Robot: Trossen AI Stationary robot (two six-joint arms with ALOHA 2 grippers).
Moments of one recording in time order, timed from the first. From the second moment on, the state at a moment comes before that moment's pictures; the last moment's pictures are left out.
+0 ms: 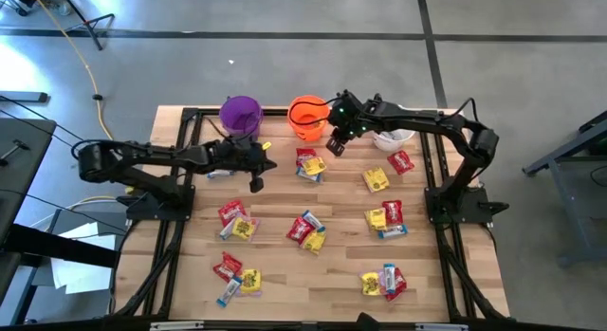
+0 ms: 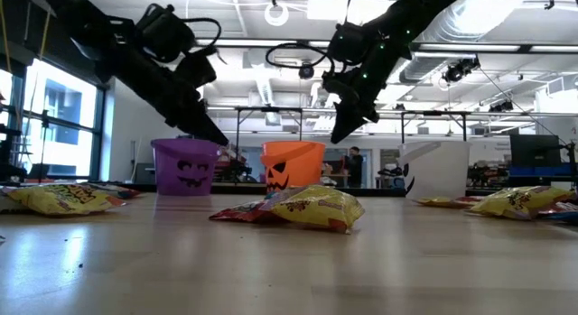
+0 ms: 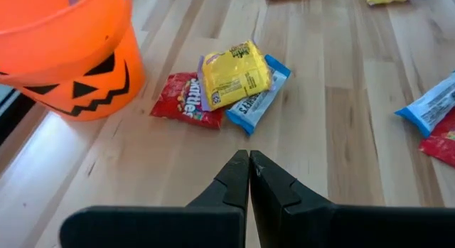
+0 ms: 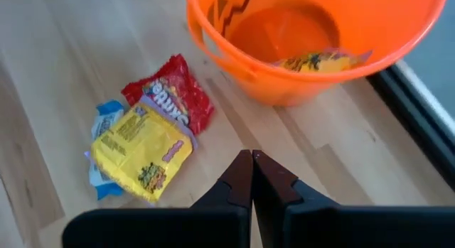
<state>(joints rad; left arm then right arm) 0.35 1.29 0.50 0.18 0.09 0.16 -0.51 1.71 1.26 -0.53 -0.05 0.03</state>
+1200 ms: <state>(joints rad) 0.32 1.50 0.57 0.37 0.14 0.17 -0.54 1.75 1.26 -0.51 -0.08 -0.05</state>
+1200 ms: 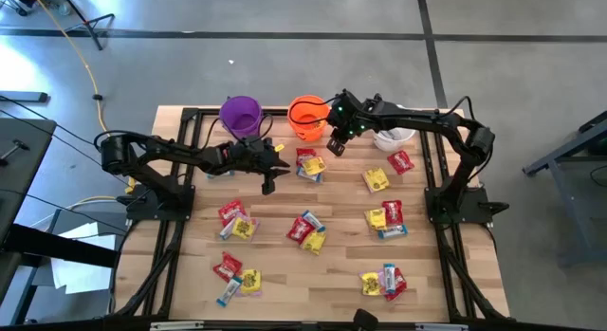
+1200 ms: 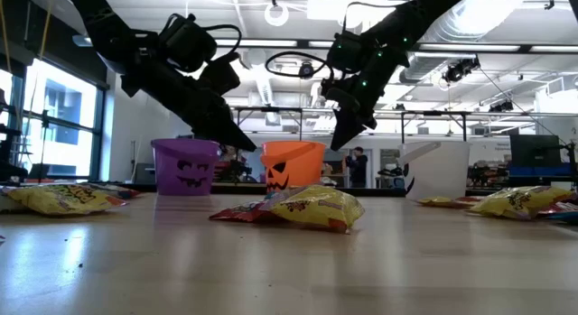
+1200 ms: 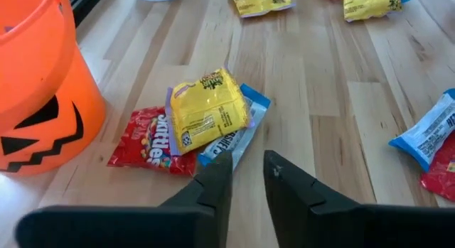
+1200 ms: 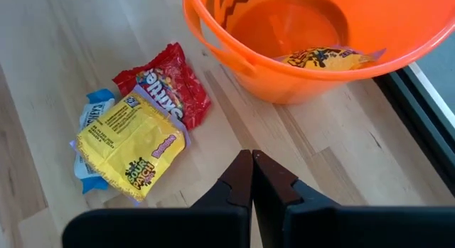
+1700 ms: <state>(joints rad) 0.30 1.56 0.64 0.36 0.02 0.13 -0.54 1.75 1.26 -0.52 -0.08 -0.11</state>
